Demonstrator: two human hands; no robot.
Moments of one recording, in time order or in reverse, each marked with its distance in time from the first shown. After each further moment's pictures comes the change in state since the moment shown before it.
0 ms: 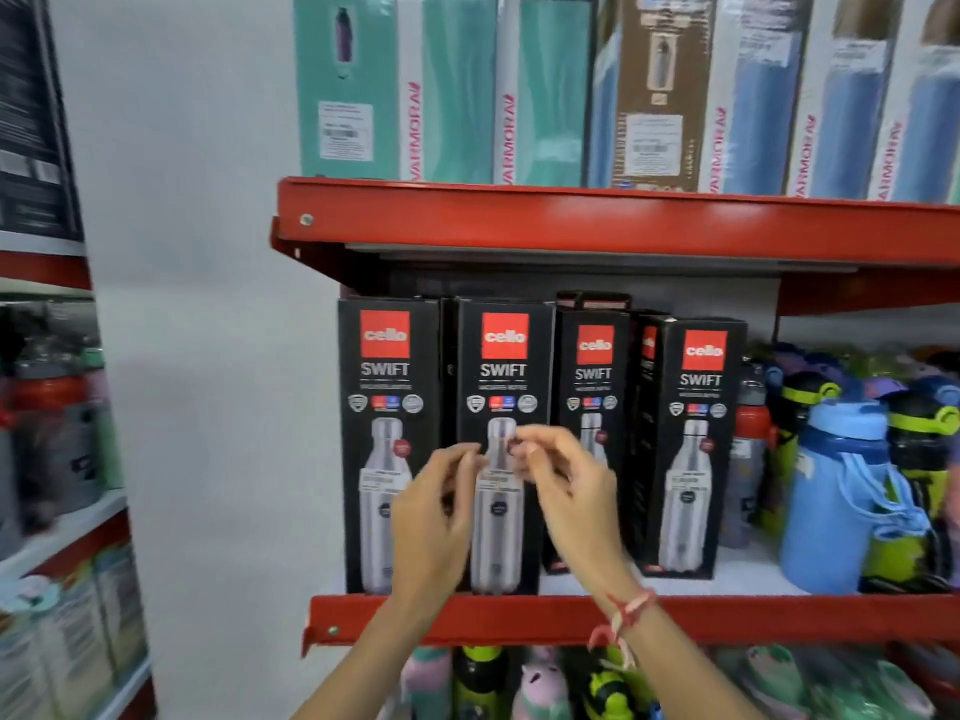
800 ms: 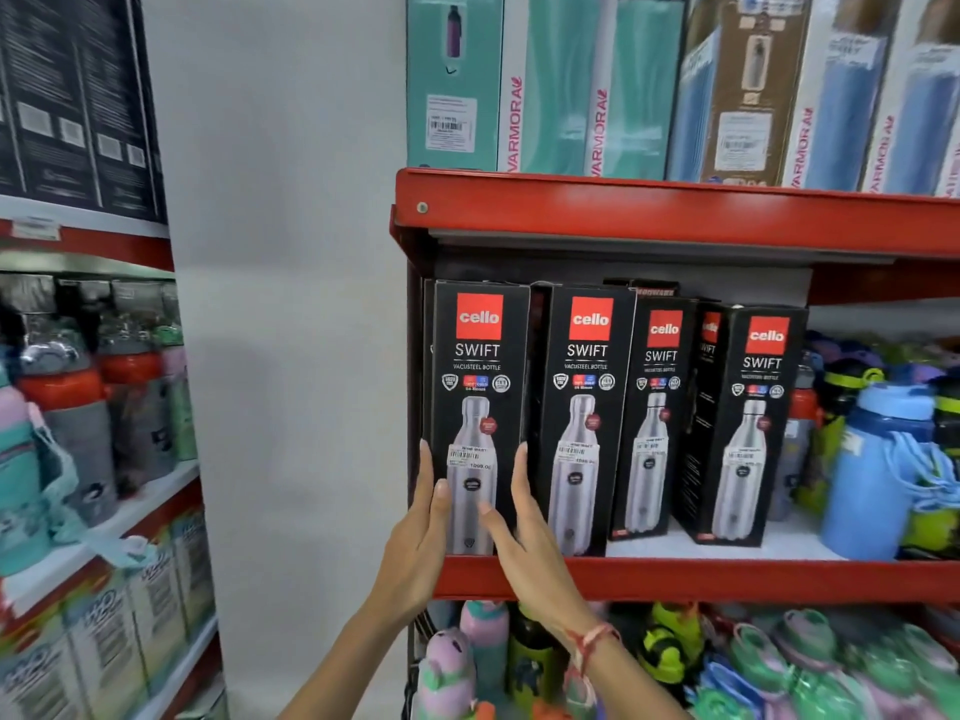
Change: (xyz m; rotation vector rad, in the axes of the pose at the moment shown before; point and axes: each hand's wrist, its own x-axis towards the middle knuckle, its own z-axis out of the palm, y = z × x) left_hand -0.025 -0.048 -0.111 -0.029 -0.434 -0.445; right_hand -0.077 0.003 0.105 -0.168 -0.374 0.242
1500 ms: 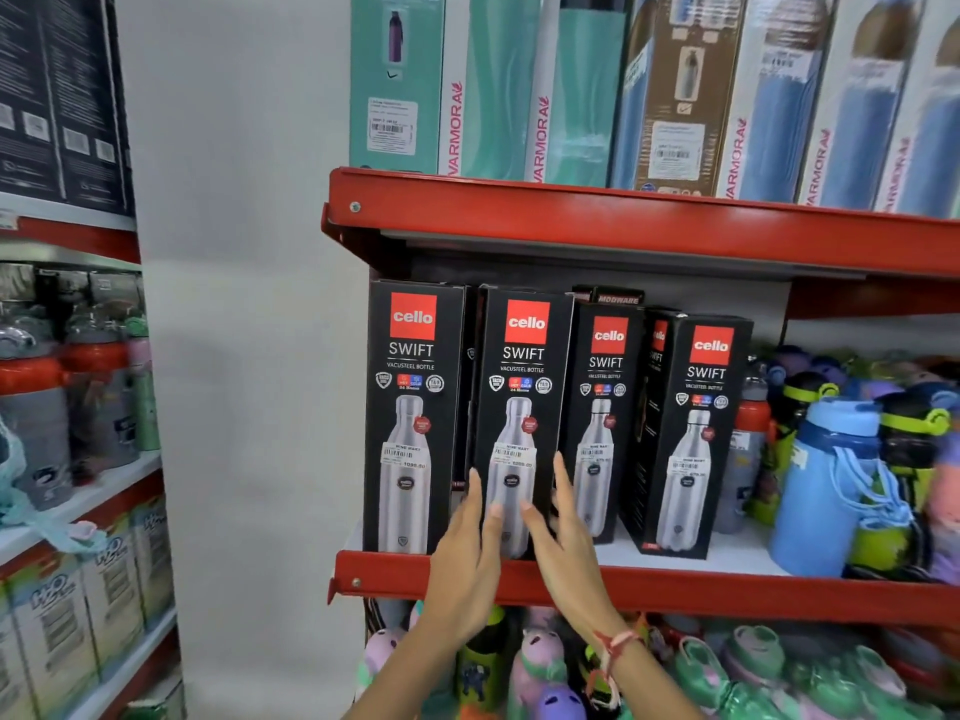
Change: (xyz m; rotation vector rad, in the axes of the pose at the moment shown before) left_hand -0.008 0.038 0.116 0.041 0.025 -0.005; right_hand -0.011 0.047 -0.093 0.038 0.144 0.053
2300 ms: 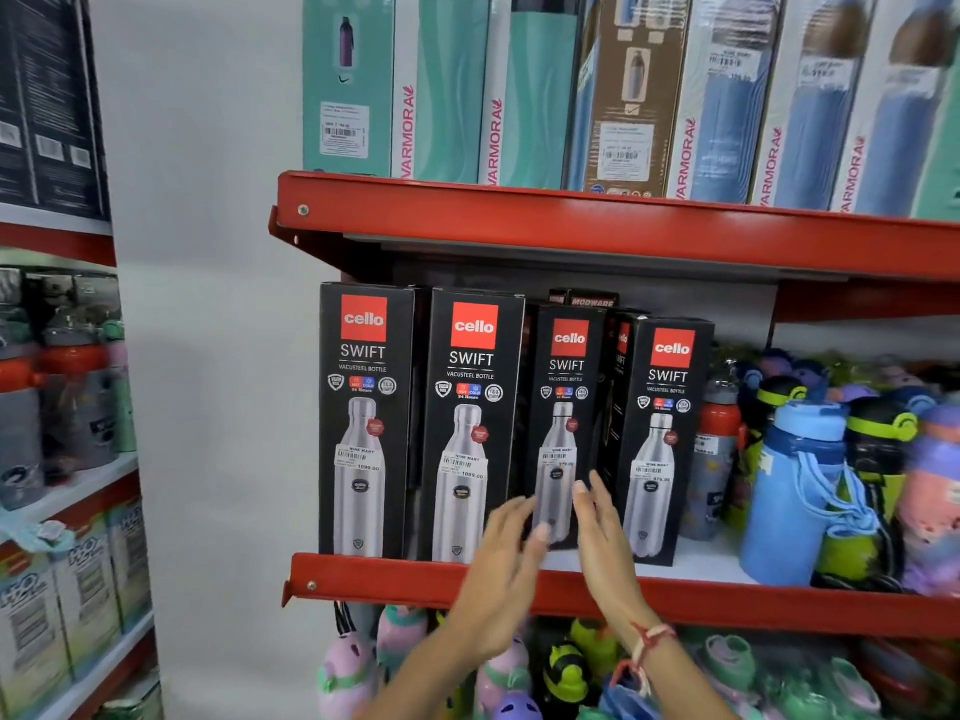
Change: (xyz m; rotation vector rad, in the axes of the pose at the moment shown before) left_hand -0.004 0.038 0.059 0.014 -0.151 0.130; right_hand 0.015 0.031 -0.075 0.096 0.111 0.178
